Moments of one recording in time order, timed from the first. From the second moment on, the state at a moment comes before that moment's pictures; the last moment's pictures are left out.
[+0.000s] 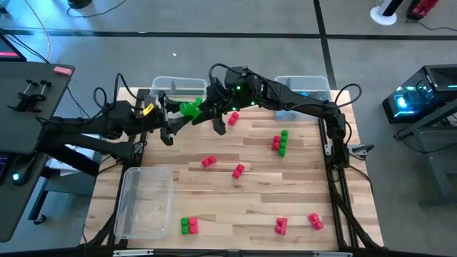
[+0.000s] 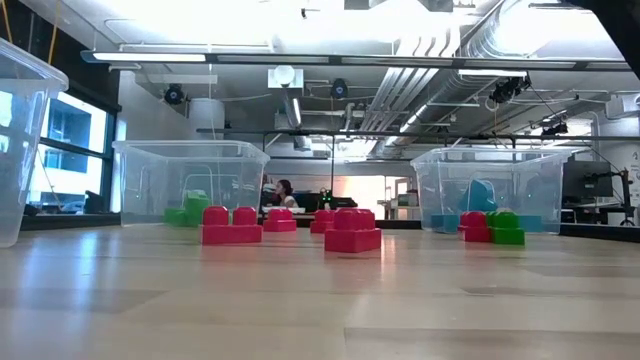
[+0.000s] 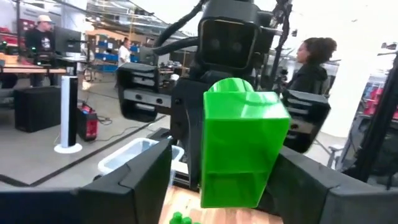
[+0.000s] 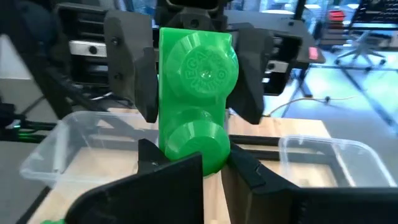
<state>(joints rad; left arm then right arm) -0.01 0.82 0.84 0.13 -0.28 -0.12 -0.14 2.00 2.26 -0.58 -0.26 -0.09</state>
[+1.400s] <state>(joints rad) 0.69 1.11 0.90 -0.48 -0.23 -0.37 -0.15 1.97 2.36 -0.94 0.06 0.01</state>
